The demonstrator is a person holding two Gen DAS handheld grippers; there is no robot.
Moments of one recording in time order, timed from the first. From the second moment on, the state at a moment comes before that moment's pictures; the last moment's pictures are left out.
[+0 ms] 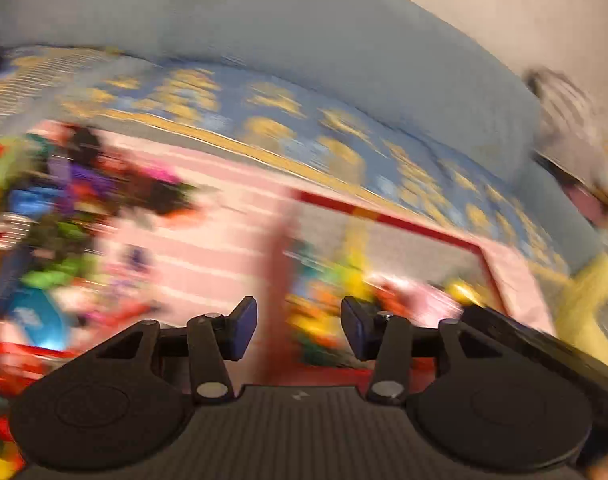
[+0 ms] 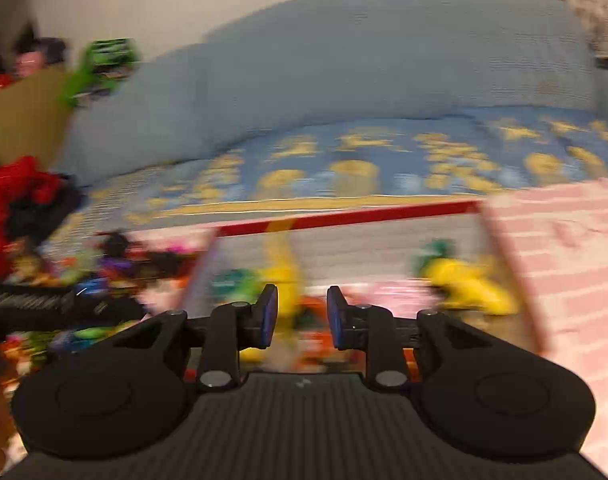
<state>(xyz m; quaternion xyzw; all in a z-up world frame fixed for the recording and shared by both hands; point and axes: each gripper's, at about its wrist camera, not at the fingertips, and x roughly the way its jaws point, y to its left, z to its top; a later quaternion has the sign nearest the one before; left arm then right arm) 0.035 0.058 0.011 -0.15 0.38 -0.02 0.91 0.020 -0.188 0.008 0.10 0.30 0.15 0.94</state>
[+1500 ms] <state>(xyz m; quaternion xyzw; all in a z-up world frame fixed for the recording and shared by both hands) 0.092 0.199 -0.104 -0.17 0.51 0.27 0.80 0.061 0.024 -0.104 -0.03 0.45 0.22 0.86</state>
